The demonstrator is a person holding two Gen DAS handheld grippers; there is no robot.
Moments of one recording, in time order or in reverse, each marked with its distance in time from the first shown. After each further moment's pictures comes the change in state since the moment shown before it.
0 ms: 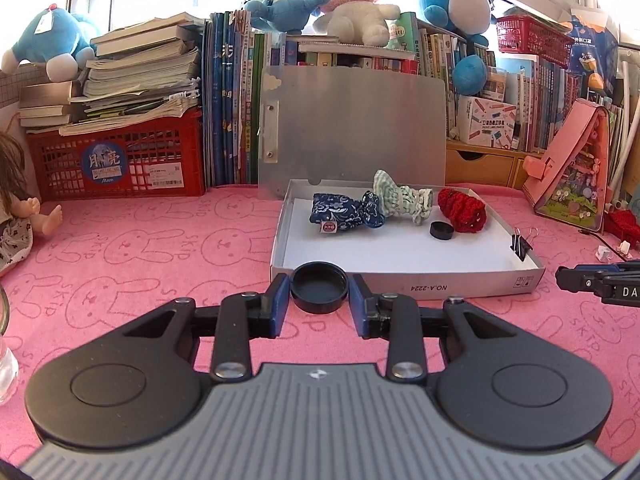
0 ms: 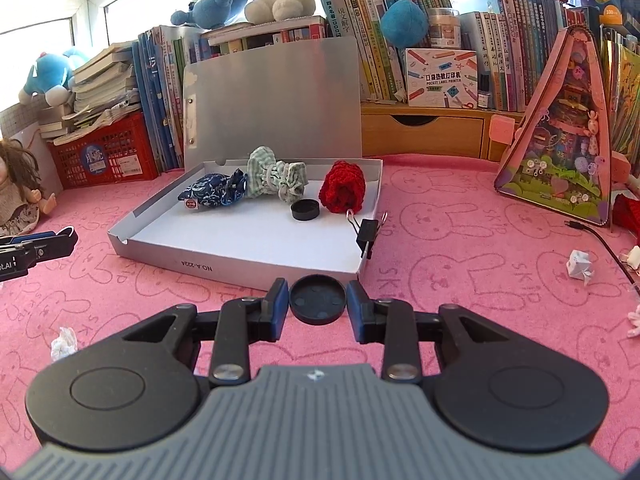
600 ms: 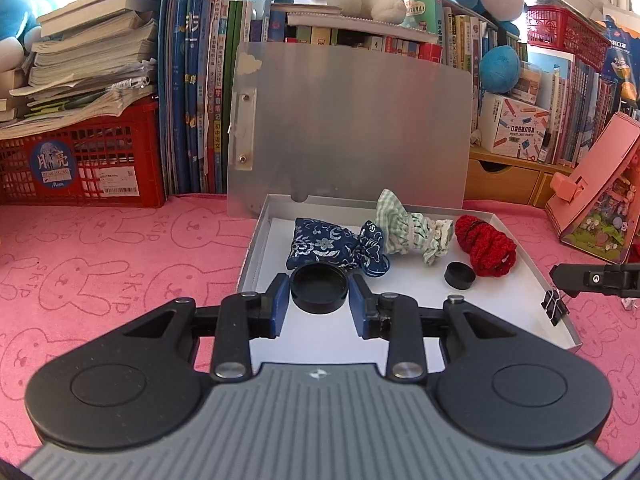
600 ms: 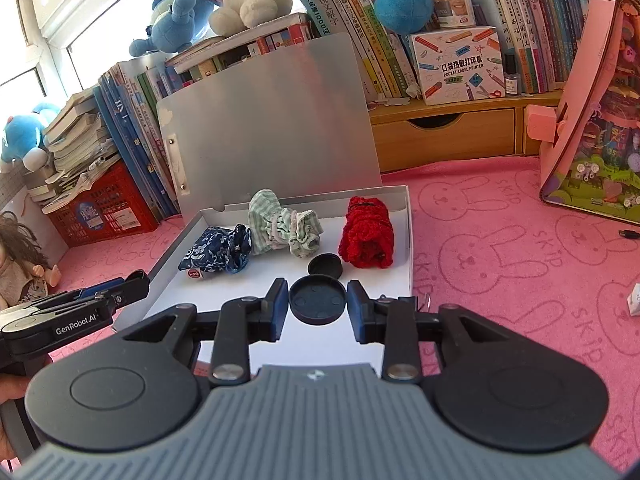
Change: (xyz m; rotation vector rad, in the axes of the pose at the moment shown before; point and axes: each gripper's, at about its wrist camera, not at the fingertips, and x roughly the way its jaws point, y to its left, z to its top) left arm 0.118 -0.007 0.058 -0.049 0.097 -0.023; right arm 0.071 -0.011 0.074 0.156 0.071 0.062
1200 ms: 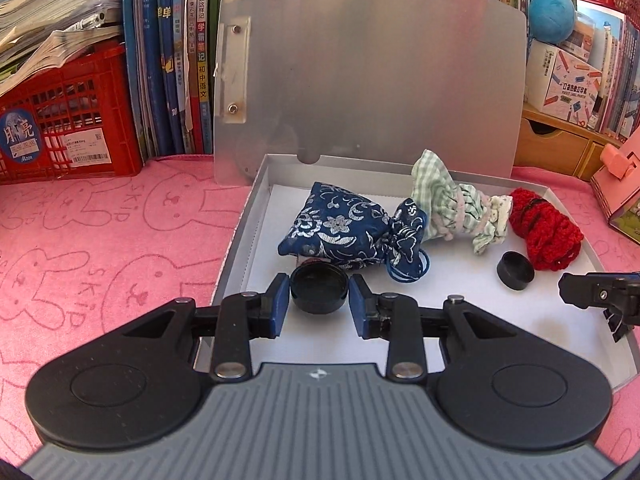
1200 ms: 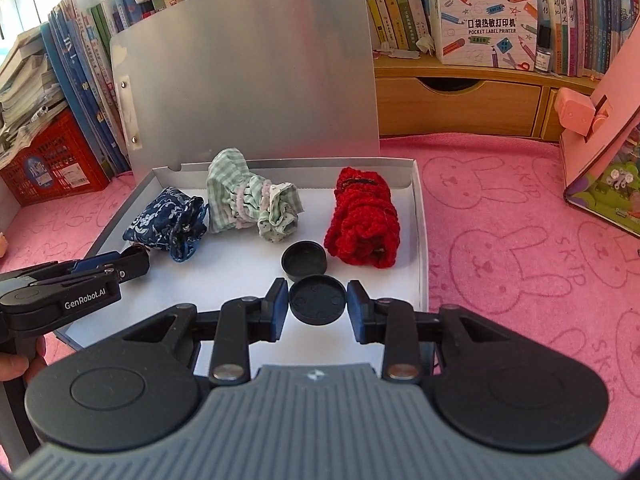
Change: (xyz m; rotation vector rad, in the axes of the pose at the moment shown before) left arm 0.089 0.003 0.012 0.001 0.146 0.051; right arm 0.071 0.010 0.015 -0.063 0.163 -0.110
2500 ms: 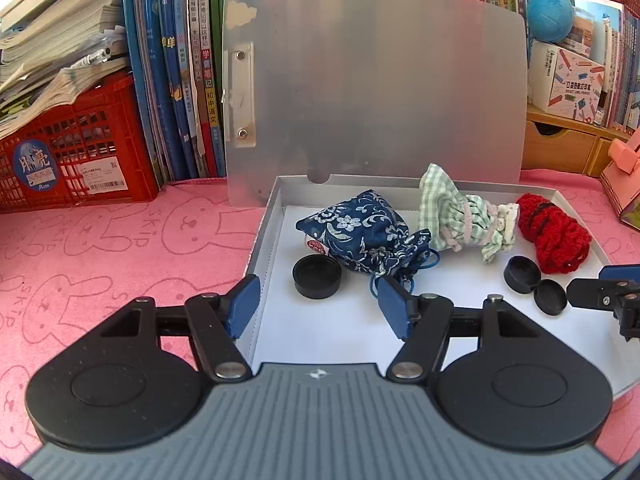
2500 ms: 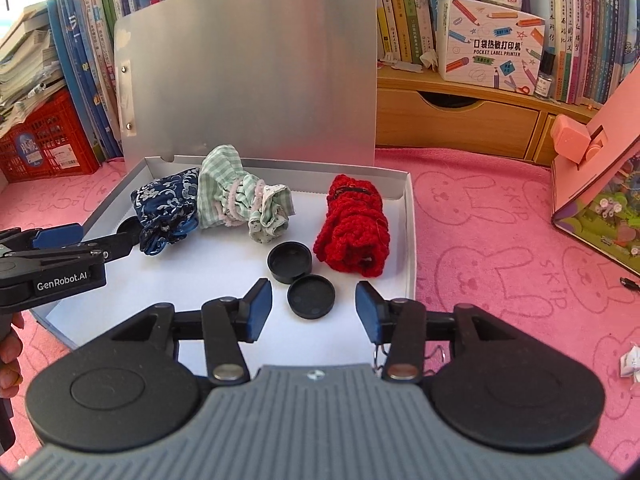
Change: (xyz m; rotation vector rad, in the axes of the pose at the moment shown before) left arm -0.025 -0.006 0.006 0.059 -0.038 0.053; right arm -0.010 0.007 0.000 -0.080 -0.017 -0.045
